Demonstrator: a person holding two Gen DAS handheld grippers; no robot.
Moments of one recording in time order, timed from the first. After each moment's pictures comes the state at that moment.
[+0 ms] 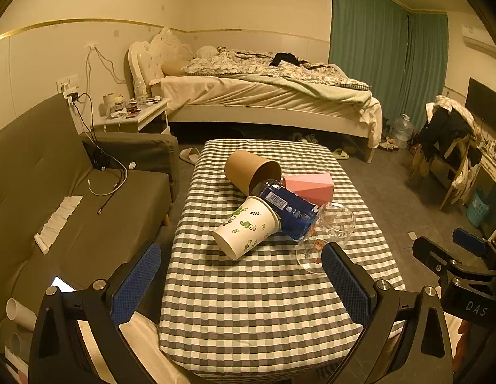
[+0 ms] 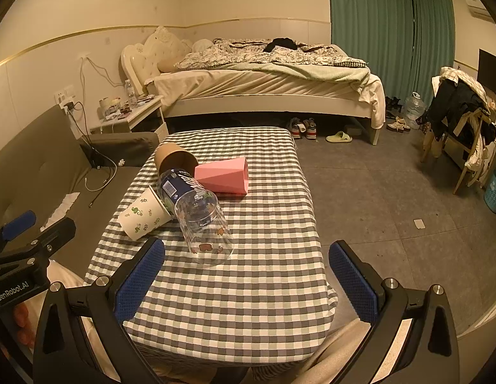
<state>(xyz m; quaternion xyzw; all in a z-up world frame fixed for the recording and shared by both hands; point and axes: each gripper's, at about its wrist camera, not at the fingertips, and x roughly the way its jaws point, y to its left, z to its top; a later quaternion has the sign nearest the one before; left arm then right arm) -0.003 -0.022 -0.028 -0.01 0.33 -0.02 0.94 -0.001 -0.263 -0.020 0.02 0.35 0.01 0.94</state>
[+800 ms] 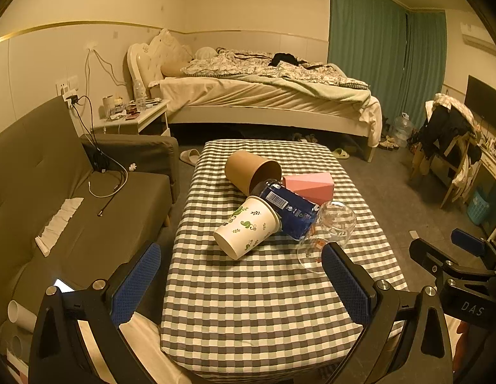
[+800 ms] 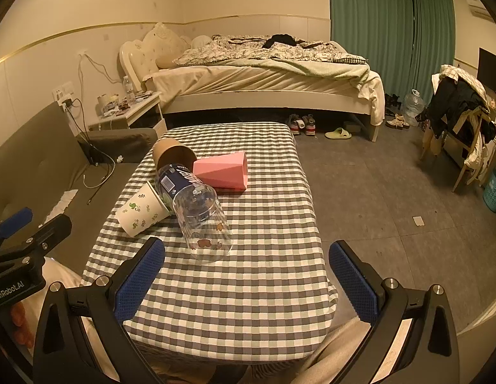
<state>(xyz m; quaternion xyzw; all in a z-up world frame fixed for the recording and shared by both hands) -0.002 -0.023 -0.027 -0.01 0.33 -0.03 0.94 0.000 -0.265 -0.027 0.02 0.36 0.01 0.93</state>
